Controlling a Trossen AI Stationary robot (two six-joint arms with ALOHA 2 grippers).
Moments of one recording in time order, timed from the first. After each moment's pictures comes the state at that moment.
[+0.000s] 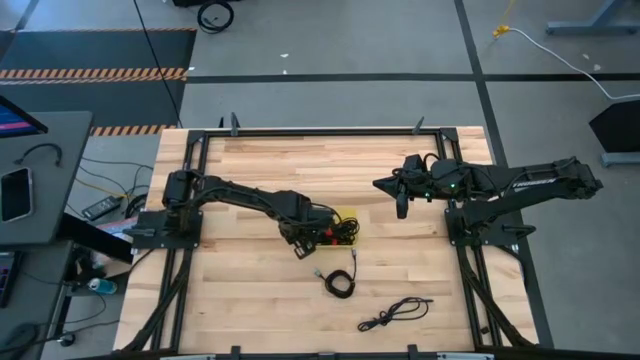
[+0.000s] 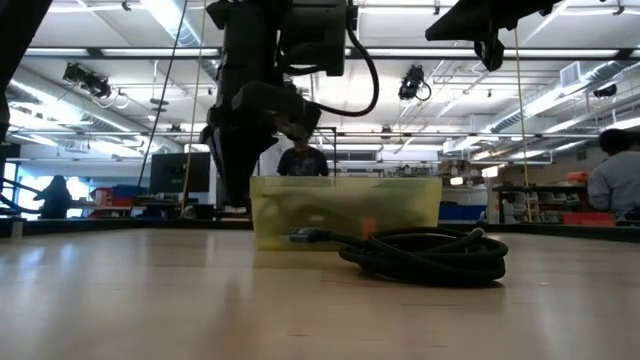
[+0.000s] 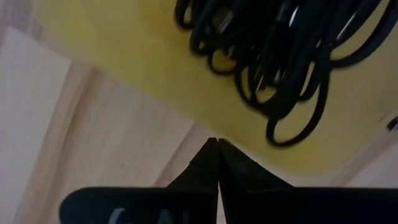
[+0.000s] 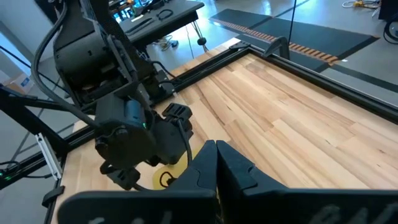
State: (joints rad) left arm -0.07 1.97 1.46 -1.03 0.01 -0.62; right arm 0.05 0.85 0.74 -0.19 0.29 0.47
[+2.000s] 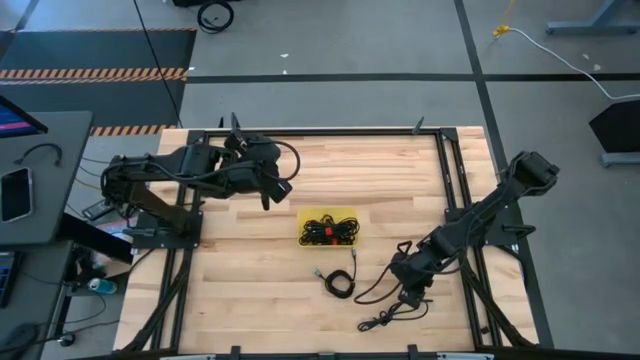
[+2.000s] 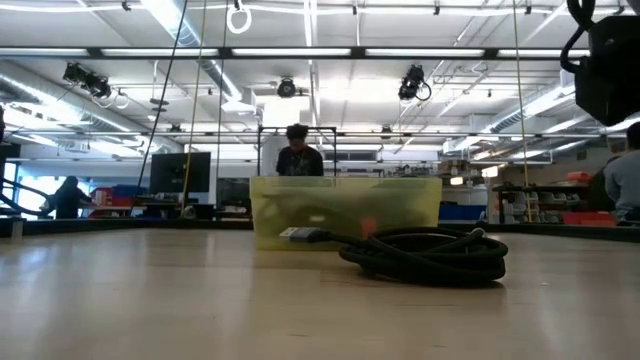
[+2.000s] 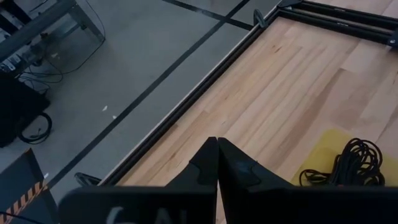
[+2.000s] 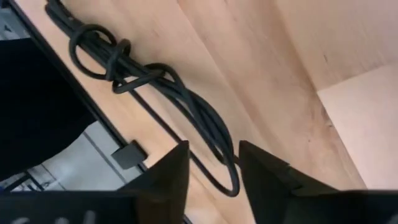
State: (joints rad) left arm -0.12 1.52 1.85 -1.28 -0.81 -0.53; right arm 0.60 1.43 0.74 -0.49 -0.33 1.30
